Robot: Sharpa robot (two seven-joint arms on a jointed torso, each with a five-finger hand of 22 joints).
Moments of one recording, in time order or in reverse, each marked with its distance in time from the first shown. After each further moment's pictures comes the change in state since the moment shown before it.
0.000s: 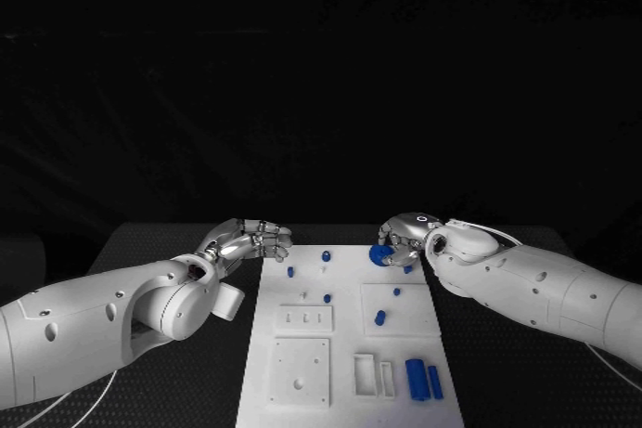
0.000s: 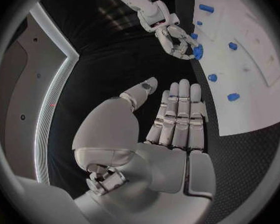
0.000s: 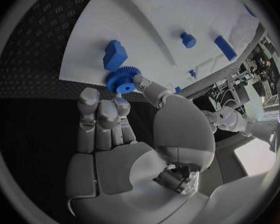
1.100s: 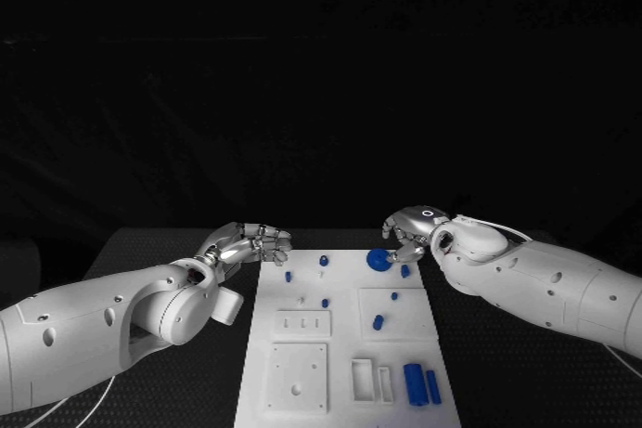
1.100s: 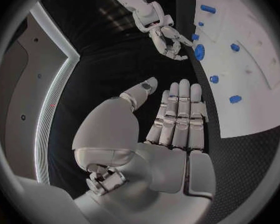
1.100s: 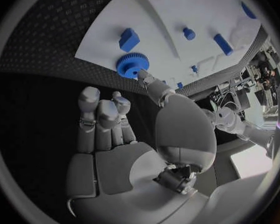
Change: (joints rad) left arm 0.001 -0.006 0.000 0.005 -0.002 -0.005 0.001; left_hand 0.000 0.000 0.000 0.000 0.000 0.000 0.000 0.000 0.000 0.000 0.000 0.000 0.001 0.000 0.000 0.000 -0.002 -0.010 0.000 0.000 0.000 0.000; right arm 0.032 -0.046 -0.002 0.071 -0.055 -0.025 -0.040; right_hand -0.033 -0.052 -0.067 -0.020 -0.012 -0.012 0.012 -0.006 -0.010 0.009 -0.002 -0.034 -0.028 0.000 0.000 0.000 -0.041 0.005 0.016 0.001 -0.043 0.000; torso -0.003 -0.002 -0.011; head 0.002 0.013
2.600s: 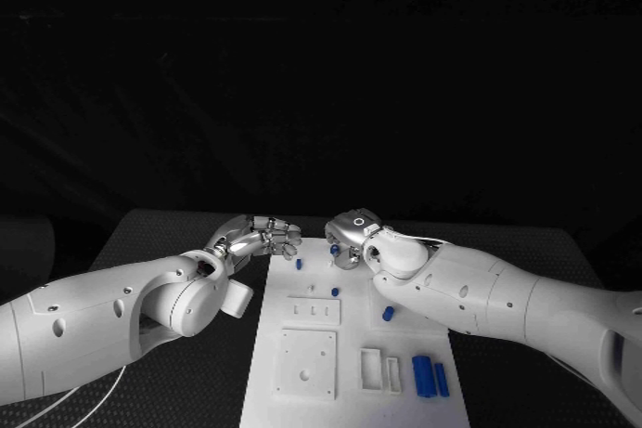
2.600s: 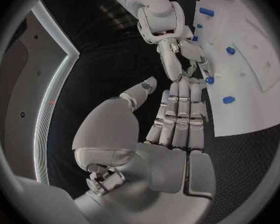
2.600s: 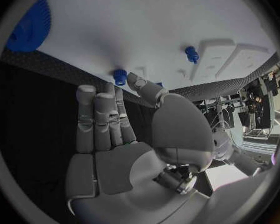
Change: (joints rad) left arm -0.001 0.022 0.000 0.022 -0.006 -0.017 -0.020; left_hand 0.000 0.000 -0.012 0.006 -0.030 0.002 -0.002 0.004 0.000 0.000 0.000 0.007 0.000 0.000 0.000 0.008 -0.007 0.003 0.004 0.004 -0.004 0.000; right arm -0.028 0.273 -0.082 -0.097 -0.180 -0.131 -0.098; right_hand 0.051 0.053 0.167 -0.029 -0.008 0.072 0.028 0.040 0.014 0.091 0.080 -1.093 -0.936 0.017 0.066 -0.180 -0.163 -0.037 -0.029 0.026 -0.141 0.000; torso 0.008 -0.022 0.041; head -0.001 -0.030
